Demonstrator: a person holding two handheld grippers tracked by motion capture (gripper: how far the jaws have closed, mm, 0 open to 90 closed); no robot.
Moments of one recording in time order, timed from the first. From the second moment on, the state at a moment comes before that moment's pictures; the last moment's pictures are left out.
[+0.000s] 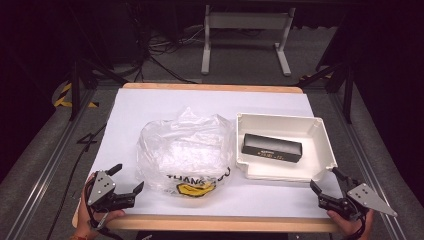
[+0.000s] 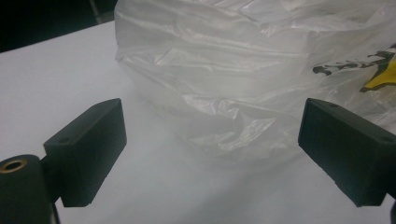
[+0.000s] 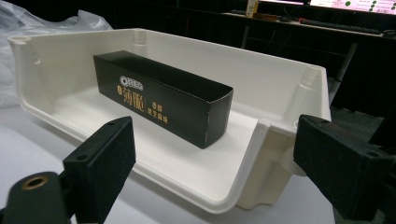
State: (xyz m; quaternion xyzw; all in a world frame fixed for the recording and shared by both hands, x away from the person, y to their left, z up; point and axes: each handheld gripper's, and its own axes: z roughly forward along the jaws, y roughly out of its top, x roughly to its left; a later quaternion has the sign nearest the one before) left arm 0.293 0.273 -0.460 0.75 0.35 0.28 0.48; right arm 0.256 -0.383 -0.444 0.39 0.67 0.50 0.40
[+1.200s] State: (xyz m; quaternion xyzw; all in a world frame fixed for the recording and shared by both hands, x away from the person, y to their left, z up) left arm 0.286 0.272 -0.447 0.75 0.33 0.27 0.50; right arm 0.248 -0.378 -0.435 0.37 0.67 0.48 0.42
